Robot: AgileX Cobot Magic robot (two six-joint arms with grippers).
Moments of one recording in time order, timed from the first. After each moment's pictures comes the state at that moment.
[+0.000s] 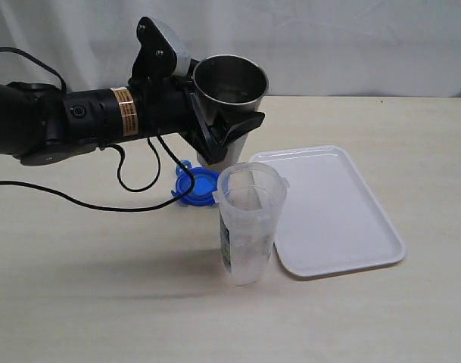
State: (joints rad) left arm -0.45 1.86 -1.01 0.90 -0.78 -0.45; right arm 0.04 0.00 0.00 -0.03 0.36 -0.06
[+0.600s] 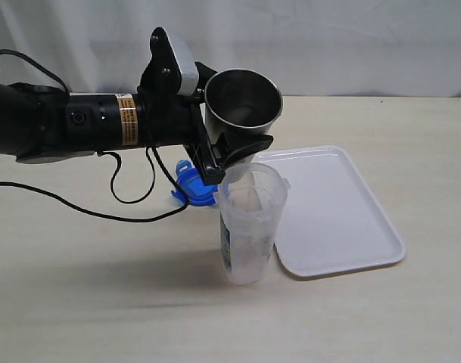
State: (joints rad) left arm -0.45 1.86 -1.01 1.07 -0.85 -0.44; right arm 0.04 0.00 0.00 -0.03 0.36 -0.06
